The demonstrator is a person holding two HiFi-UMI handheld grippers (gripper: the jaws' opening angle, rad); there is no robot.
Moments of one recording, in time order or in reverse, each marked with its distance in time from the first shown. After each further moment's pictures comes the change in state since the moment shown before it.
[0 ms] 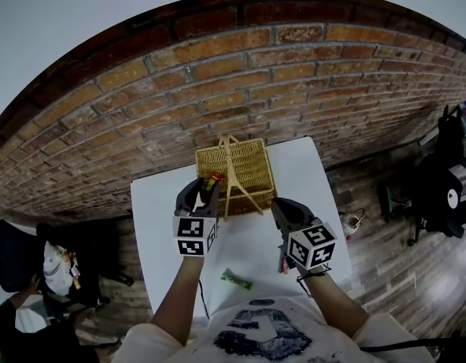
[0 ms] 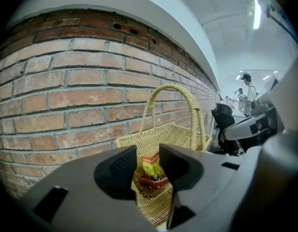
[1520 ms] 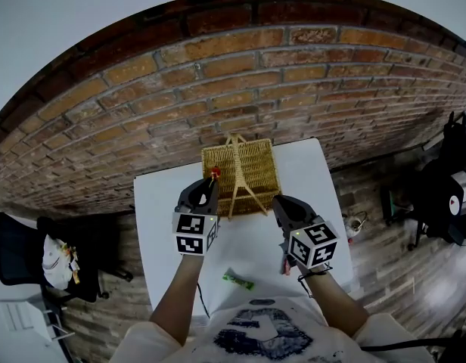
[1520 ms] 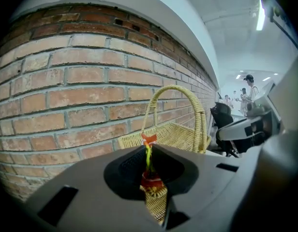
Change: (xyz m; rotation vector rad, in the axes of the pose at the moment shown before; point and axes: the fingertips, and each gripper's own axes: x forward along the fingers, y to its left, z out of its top) left arm -0.001 0.007 0.003 -0.011 0.051 -0.017; right arm 0.015 0.005 0.008 -0.018 0.001 0.021
